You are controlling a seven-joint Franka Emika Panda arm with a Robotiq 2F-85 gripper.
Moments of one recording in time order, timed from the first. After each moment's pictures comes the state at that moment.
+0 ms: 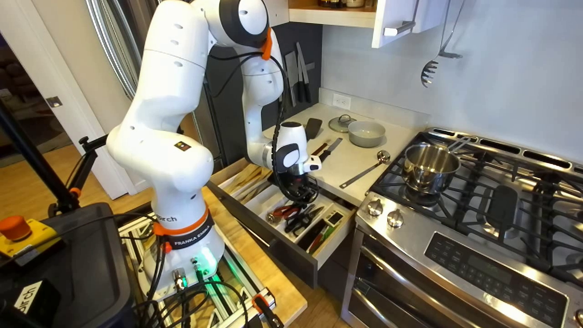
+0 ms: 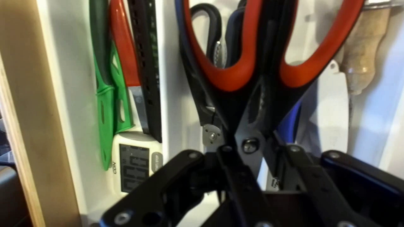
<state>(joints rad) 0.35 0.54 -0.24 -2.62 -0.07 3.17 0.02</state>
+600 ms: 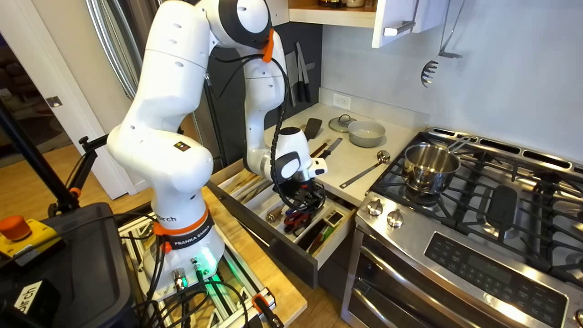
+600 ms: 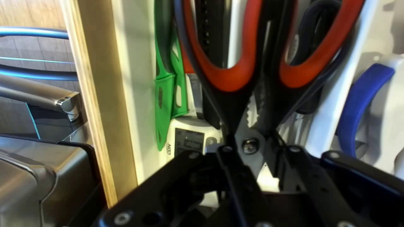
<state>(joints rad) 0.33 0.55 -0.33 -2.70 -0.06 3.40 -0.08</state>
